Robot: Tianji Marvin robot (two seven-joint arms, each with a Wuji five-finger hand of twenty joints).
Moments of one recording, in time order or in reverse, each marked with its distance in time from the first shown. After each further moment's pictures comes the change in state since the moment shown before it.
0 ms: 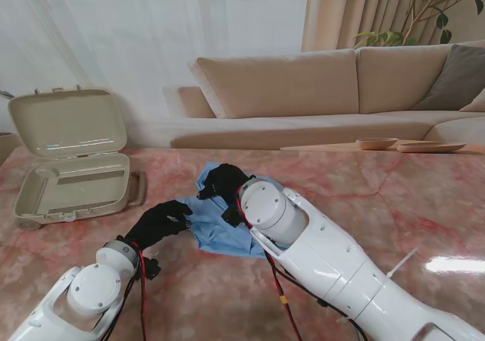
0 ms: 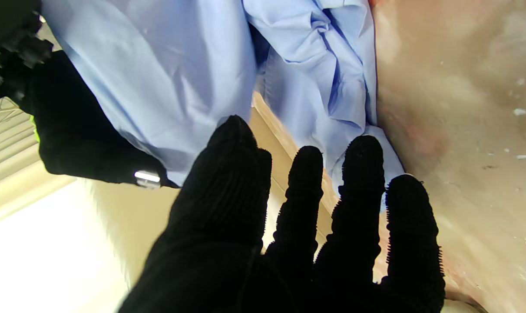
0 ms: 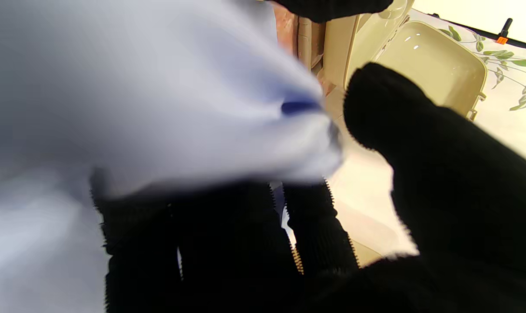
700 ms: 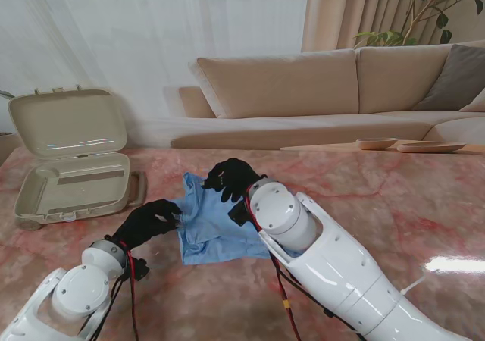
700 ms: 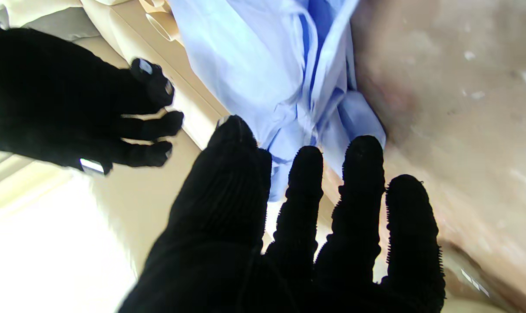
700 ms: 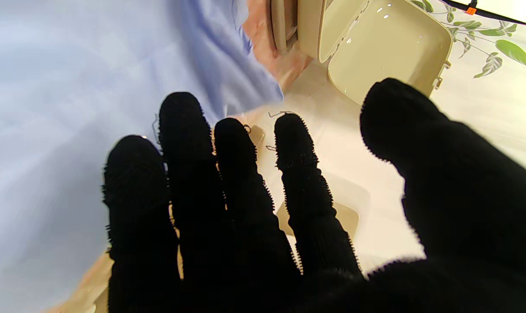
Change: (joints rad) left arm 0.063 0.005 -0.086 -0.086 0.078 0.036 -0.035; right arm -0.107 0.026 0.109 -0.133 -0.042 -0.020 -0.019; left_hand 0.000 0.000 0.000 0.000 0.000 0.000 0.000 0.000 0.000 0.000 0.000 -0.005 0.000 0.000 0.000 0.000 0.000 0.000 0.000 0.000; right_hand -0.067 0.111 -0.045 0.000 -0.006 -0.002 -0.237 0.103 -0.086 0.009 -0.075 -0.027 -0.122 0.014 -0.082 -0.023 -0.147 0.002 -0.074 0.001
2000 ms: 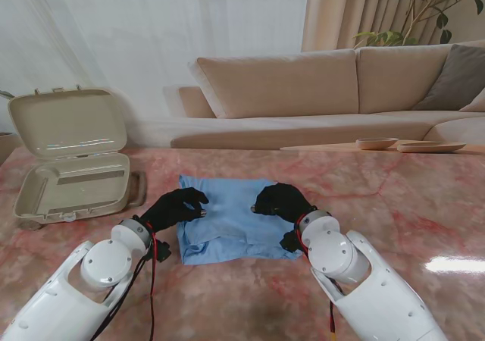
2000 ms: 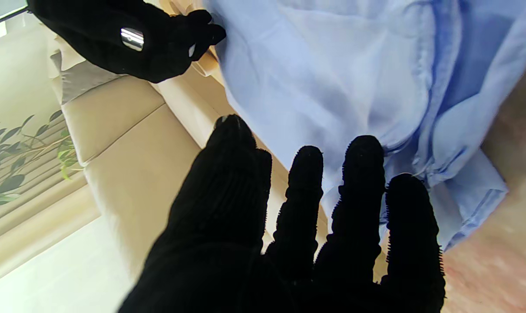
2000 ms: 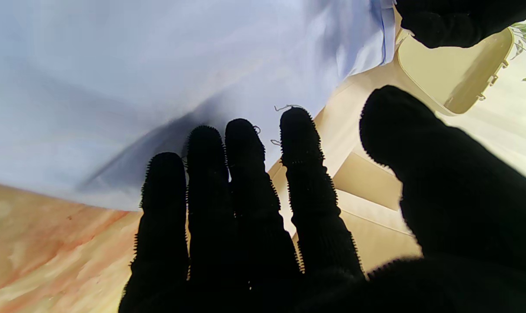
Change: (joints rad) left arm -0.230 0.011 0.184 0.166 -0.078 -0.055 -0.047; right arm -0.271 0.123 0.225 -0.048 -0.237 -0.237 0.040; left_hand 0.000 0.000 -0.011 0.000 0.001 0.000 -0.024 0.000 0.000 0.000 0.000 -0.031 0.000 0.001 0.000 -0.004 0.010 0.001 0.000 0.000; right_hand 0.001 0.051 -0.016 0.000 0.027 -0.046 0.071 -0.055 -0.008 -0.066 -0.090 -0.038 -0.207 -0.106 -0.393 -0.228 -0.340 -0.194 -0.398 -0.178
